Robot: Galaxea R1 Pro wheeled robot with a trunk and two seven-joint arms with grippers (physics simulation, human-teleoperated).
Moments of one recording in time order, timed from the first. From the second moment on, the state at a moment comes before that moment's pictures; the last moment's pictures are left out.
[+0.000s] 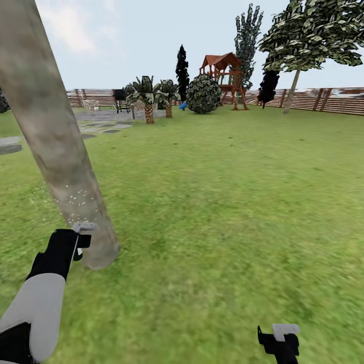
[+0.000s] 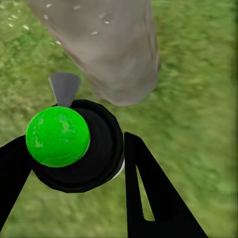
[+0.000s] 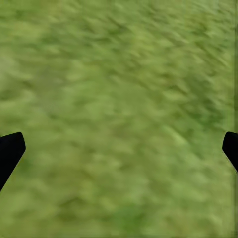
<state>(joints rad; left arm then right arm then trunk) -0.86 0.11 0.42 -0.82 -0.58 0.71 -0.19 -0.46 -0.11 -0.05 -0.10 0.12 -0.45 -0.18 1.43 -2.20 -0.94</state>
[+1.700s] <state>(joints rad) -0.74 0.10 0.44 -0.70 -0.45 0.58 -0.02 -0.46 -0.11 -0.05 -0.10 0.12 -0.45 -0.18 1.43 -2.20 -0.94</state>
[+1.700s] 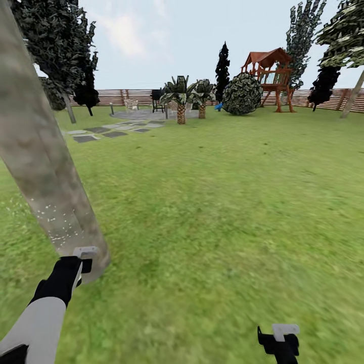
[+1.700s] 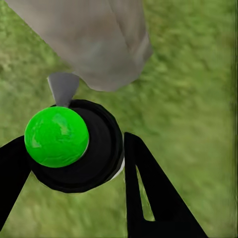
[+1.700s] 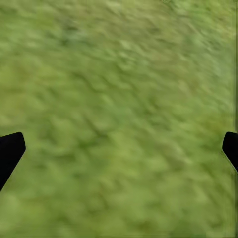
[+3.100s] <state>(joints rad) -0.74 0.10 0.44 -0.69 -0.45 0.58 -0.02 -0.46 -0.10 -0.05 -0.10 0.12 -0.45 -0.18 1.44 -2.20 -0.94</state>
